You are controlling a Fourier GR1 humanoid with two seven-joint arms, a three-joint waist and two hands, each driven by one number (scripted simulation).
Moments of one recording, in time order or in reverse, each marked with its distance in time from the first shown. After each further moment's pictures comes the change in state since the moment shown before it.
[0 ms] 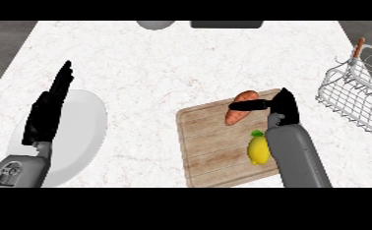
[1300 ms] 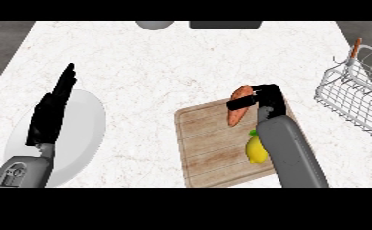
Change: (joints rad) left arm 0.008 -0.035 0.022 0.010 -0.026 -0.027 -0.010; right arm -0.082 -0.023 0.083 0.091 -0.117 -0.014 -0.027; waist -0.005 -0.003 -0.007
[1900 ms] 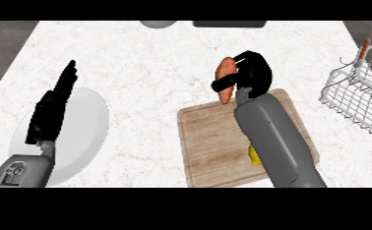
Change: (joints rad) left arm -0.011 -0.009 0.004 -0.027 -0.017 -0.013 0.029; right arm -0.200 0.016 0.104 0.058 0.243 -0.072 -0.105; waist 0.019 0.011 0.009
